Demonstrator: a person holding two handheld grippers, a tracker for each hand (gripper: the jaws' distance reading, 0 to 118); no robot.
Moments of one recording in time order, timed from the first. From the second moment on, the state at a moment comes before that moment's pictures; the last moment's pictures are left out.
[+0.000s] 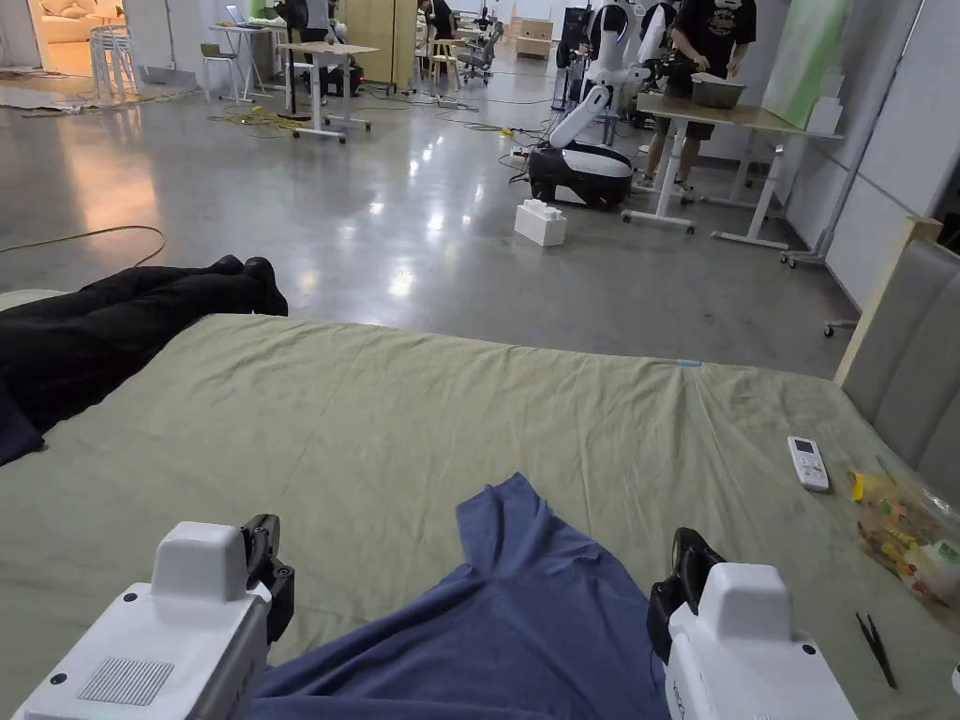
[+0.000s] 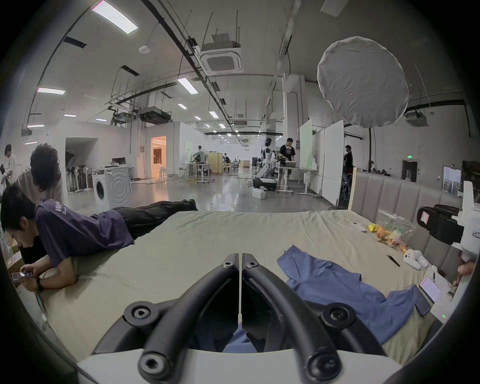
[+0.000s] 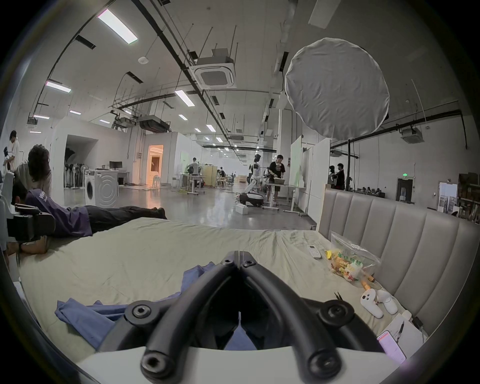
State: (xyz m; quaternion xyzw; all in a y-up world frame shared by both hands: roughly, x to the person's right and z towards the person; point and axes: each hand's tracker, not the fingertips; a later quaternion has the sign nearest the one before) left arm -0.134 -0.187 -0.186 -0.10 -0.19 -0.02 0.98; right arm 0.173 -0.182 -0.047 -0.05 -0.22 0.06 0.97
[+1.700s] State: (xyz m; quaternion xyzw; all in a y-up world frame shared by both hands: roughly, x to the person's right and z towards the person) left arm -0.228 -0.369 -0.305 -0.53 -0.06 -0.02 0.85; right arm 0.190 -0.259 -0.070 -0.18 -0.20 0.03 0.96
